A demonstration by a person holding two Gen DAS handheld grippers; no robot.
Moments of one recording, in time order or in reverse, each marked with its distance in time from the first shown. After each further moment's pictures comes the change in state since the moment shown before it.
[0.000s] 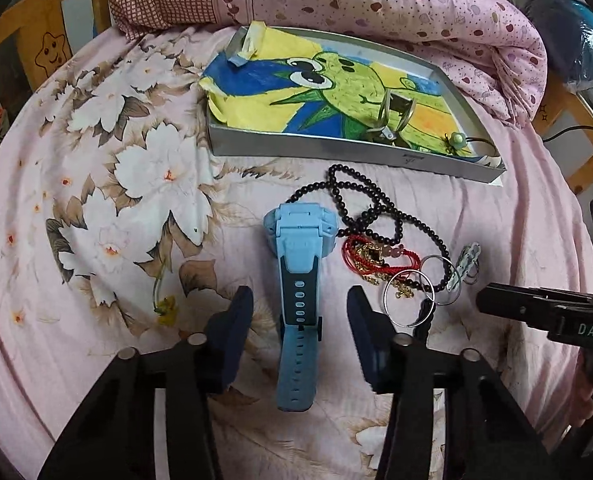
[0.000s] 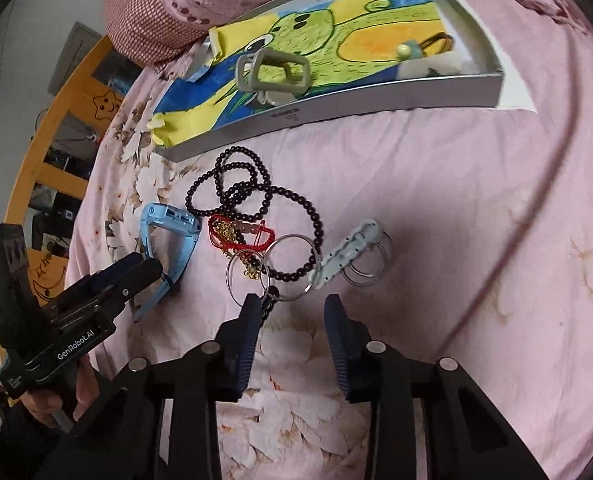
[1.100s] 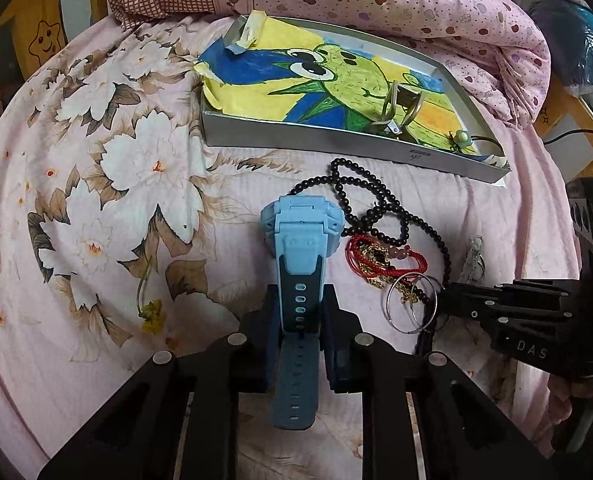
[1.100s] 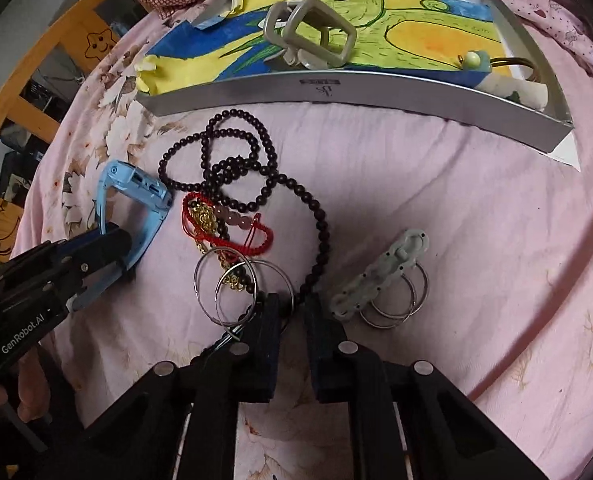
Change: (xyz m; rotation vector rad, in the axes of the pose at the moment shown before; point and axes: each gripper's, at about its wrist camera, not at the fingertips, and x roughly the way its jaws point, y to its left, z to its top) left arm 0.014 0.002 0.001 -0.016 0.002 -0.025; right arm 0.044 0.020 0.010 -0.161 0.068 -0.143
